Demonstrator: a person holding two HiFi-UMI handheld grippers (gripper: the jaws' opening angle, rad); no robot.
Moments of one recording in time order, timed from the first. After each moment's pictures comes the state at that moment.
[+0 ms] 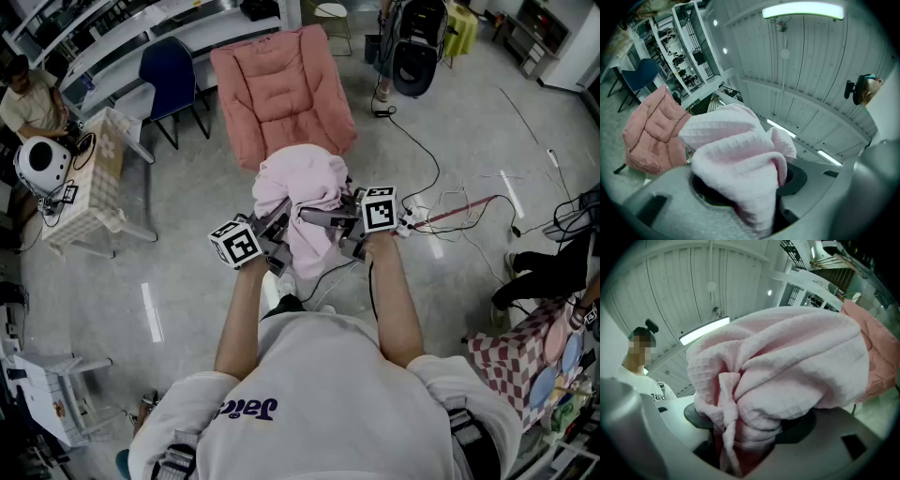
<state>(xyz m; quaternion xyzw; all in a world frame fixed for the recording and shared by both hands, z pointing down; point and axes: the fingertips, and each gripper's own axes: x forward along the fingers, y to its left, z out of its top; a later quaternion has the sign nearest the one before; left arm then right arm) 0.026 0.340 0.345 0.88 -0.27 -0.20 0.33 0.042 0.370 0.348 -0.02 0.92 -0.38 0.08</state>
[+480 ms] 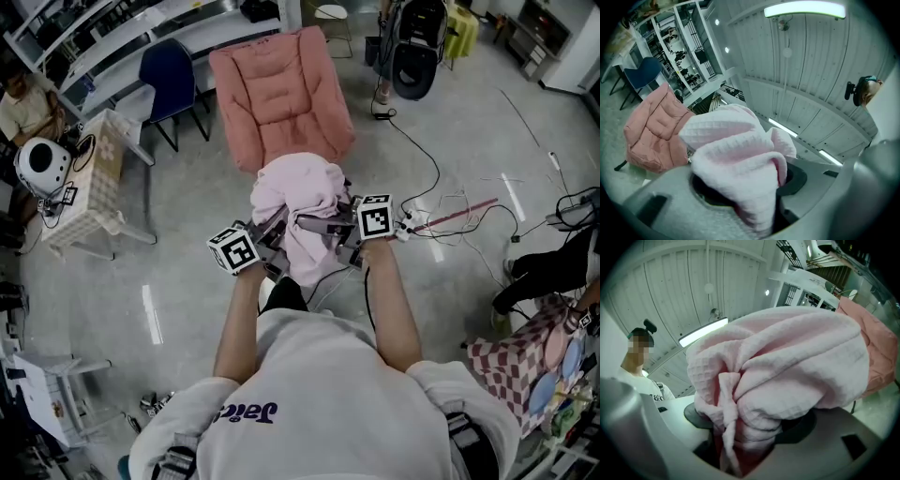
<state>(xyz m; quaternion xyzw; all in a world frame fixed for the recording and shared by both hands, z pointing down) 0.031 0.338 0.362 0.88 -0.28 -0.19 0.33 0.046 0.369 0.365 -0.02 0.92 -0.39 0.08</state>
